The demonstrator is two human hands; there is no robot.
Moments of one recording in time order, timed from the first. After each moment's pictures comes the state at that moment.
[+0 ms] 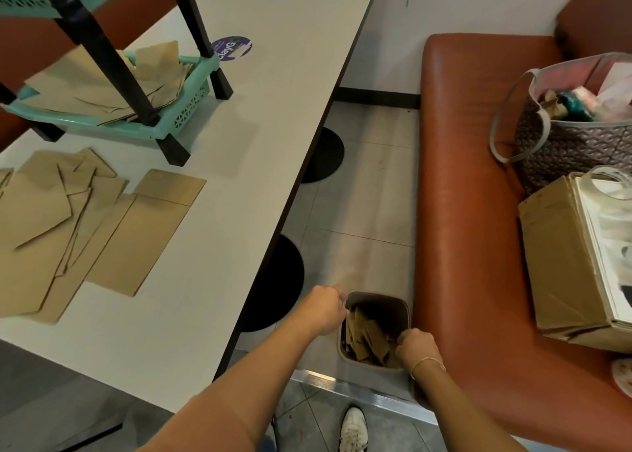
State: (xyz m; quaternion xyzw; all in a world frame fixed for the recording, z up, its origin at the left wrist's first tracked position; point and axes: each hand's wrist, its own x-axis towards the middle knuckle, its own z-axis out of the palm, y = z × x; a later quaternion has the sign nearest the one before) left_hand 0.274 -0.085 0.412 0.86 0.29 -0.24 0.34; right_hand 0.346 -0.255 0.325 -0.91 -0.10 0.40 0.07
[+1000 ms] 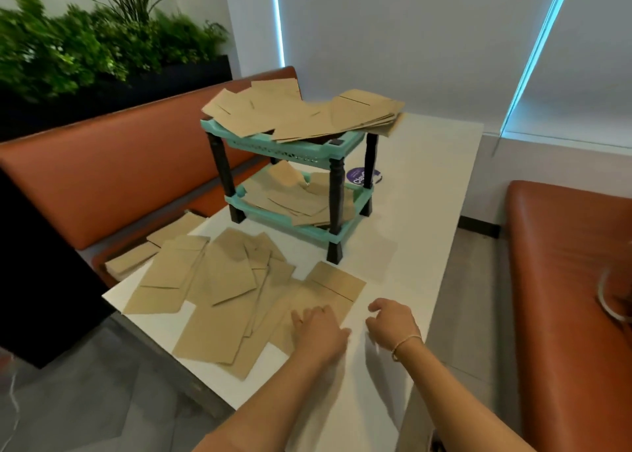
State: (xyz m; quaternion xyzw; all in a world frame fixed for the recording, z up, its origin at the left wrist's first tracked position) left_hand 0.166 0.104 0.528 0.86 0.46 -0.12 0.16; right_hand 0.272 0.029 0.533 -0.89 -0.31 0.26 0.22
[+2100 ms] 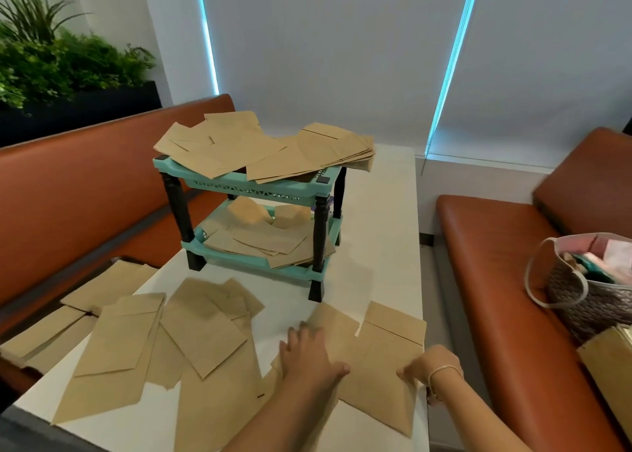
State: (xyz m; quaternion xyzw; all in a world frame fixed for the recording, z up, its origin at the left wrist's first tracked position) left_hand 0.171 0.159 0.517 0.91 0.35 -0.10 0.19; right_hand 0.291 0.011 0.542 -0.94 0.02 0.32 0.11
